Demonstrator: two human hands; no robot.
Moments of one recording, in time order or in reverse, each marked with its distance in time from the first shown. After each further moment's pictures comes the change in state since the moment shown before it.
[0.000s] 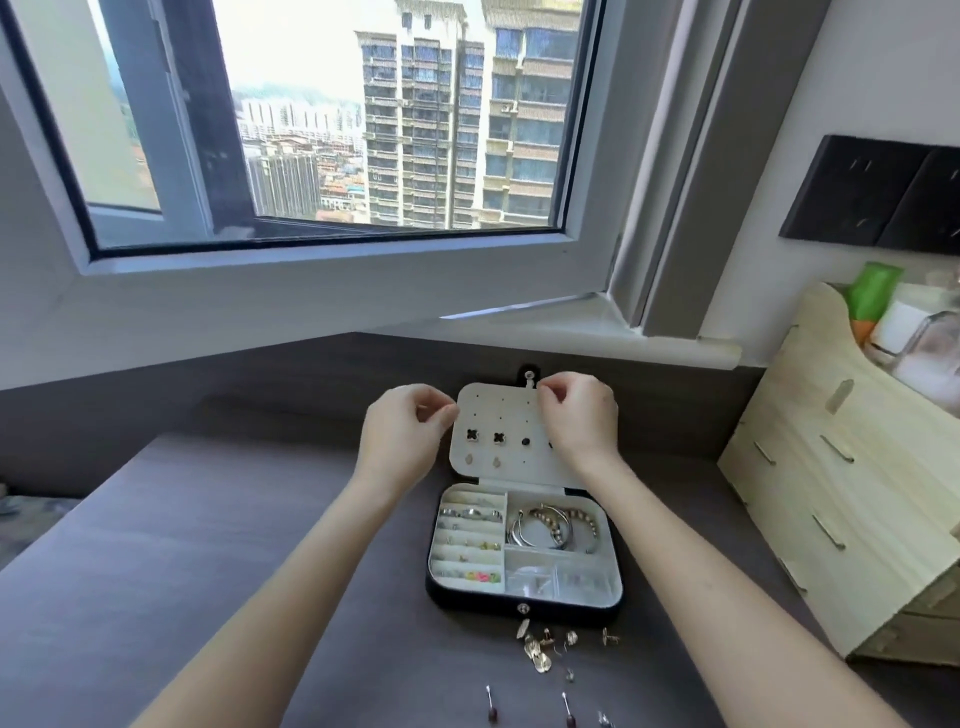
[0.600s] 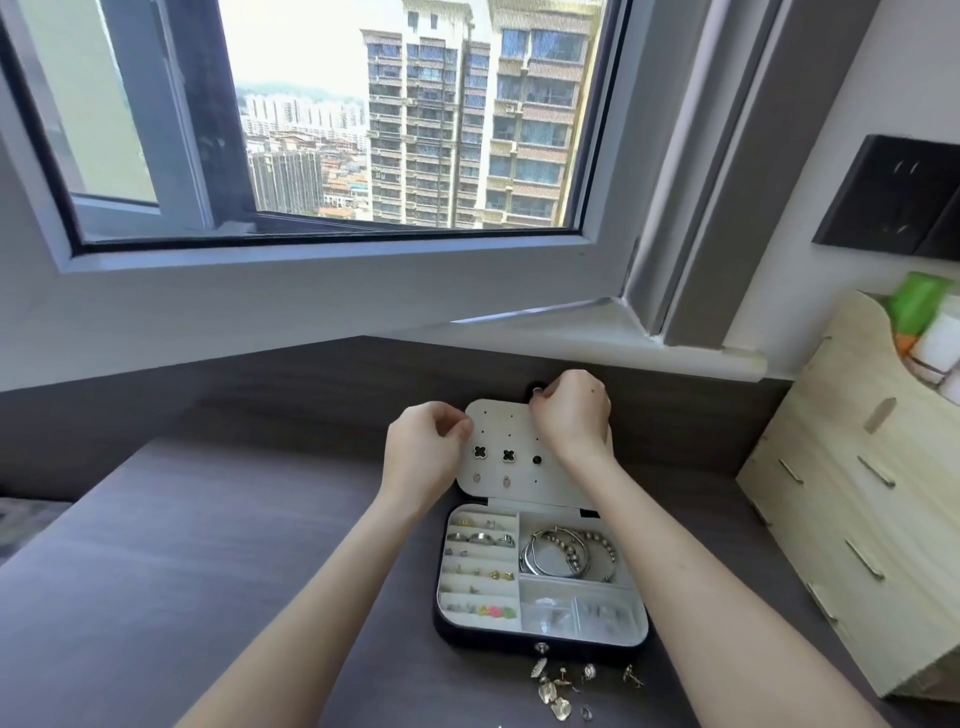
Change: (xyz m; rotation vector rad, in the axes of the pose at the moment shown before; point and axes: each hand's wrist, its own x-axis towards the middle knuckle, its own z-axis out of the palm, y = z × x) left_hand 0.016 -0.020 0.029 -0.096 0.000 -0.092; right_hand 0.029 -0.006 0.033 -0.186 -0.028 0.171
